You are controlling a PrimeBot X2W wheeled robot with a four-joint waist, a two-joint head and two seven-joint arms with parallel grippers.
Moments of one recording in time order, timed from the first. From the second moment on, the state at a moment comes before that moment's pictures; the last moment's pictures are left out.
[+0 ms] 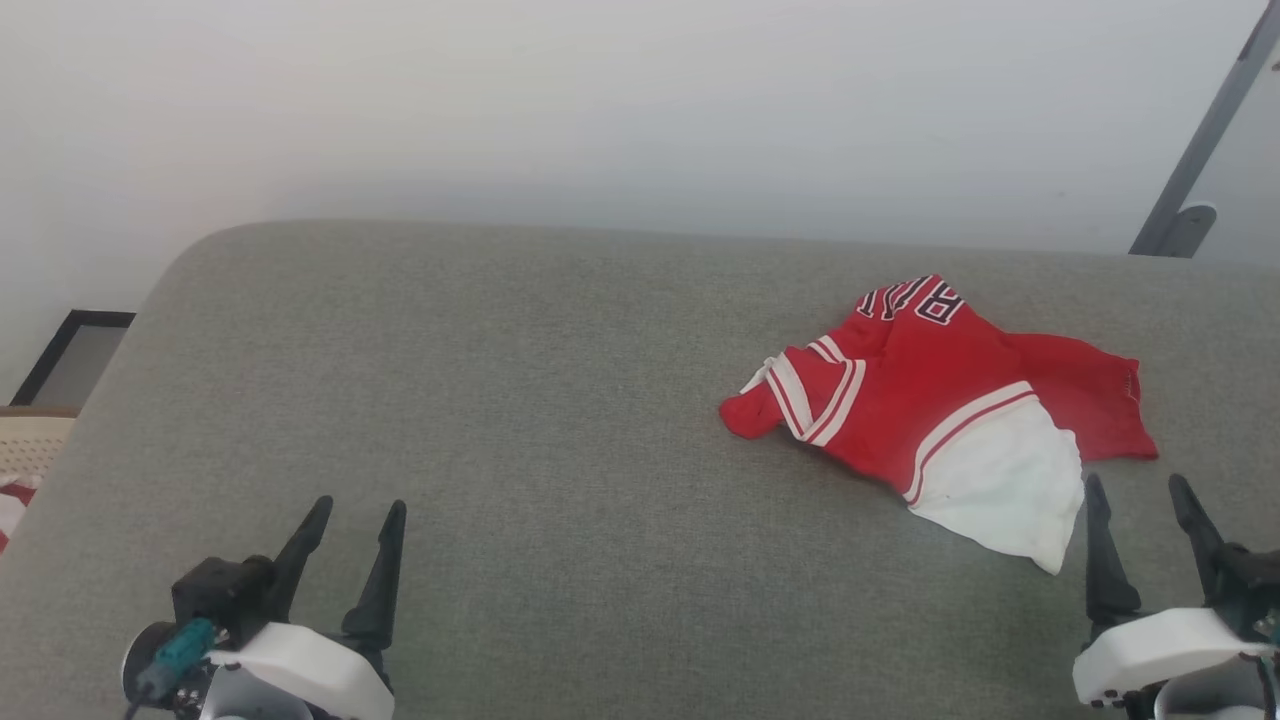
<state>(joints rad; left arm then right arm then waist) -0.10 0.37 -0.27 0.31 -0.54 -0.03 -0.26 -0.03 -0.09 -0.23 0.25 0.05 0.13 -0.26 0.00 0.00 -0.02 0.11</state>
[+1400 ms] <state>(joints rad) -0.11 0.13 -0.05 0.29 -0.26 -0.13 -0.26 -0.35 -0.47 0.11 0.40 0.38 0.13 0.53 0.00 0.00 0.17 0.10</state>
